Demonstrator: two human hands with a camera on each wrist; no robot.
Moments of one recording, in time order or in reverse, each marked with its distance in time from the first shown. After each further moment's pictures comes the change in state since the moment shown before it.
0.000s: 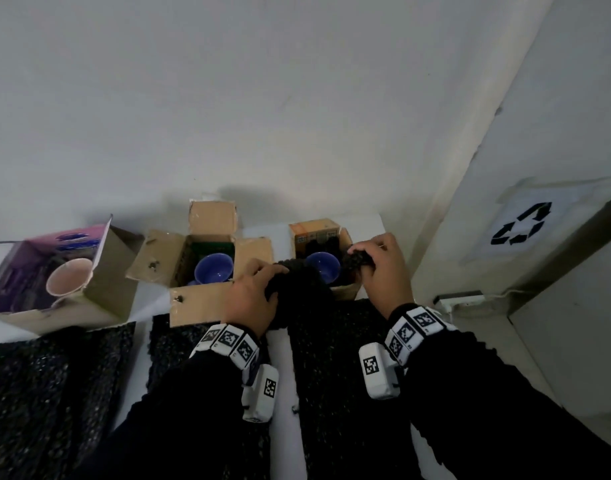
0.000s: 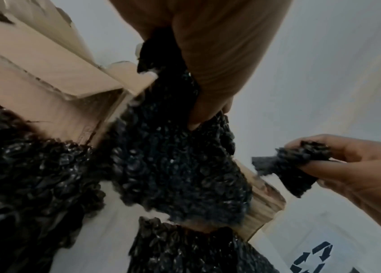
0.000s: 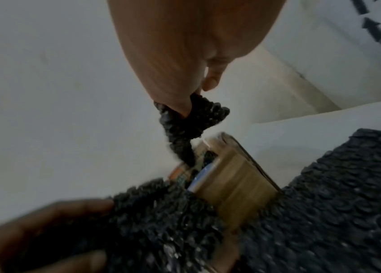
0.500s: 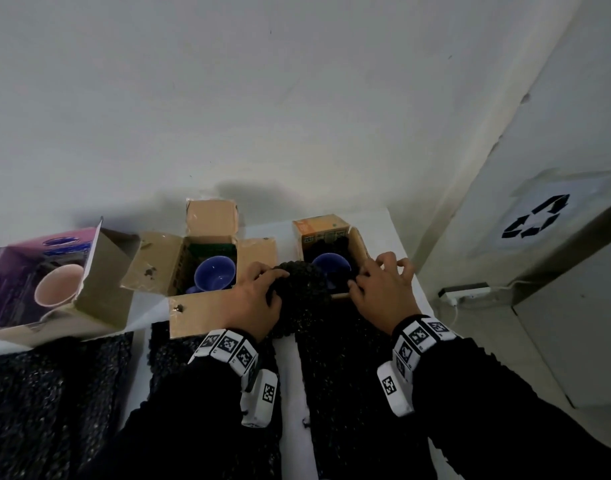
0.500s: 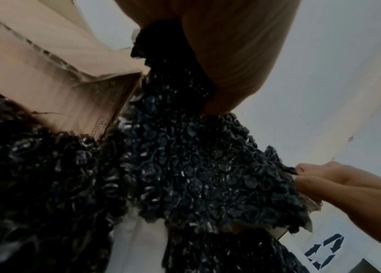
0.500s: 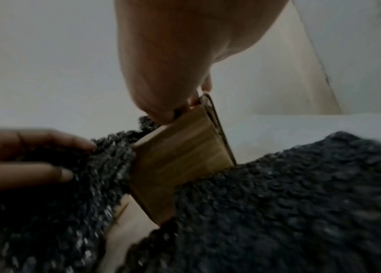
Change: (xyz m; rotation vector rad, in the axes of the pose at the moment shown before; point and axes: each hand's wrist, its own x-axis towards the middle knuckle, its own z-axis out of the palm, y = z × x) left_hand 0.012 -0.029 0.009 0.015 -0.043 0.008; right_hand -0.007 0.011 0.033 -0.711 -0.326 -0.111
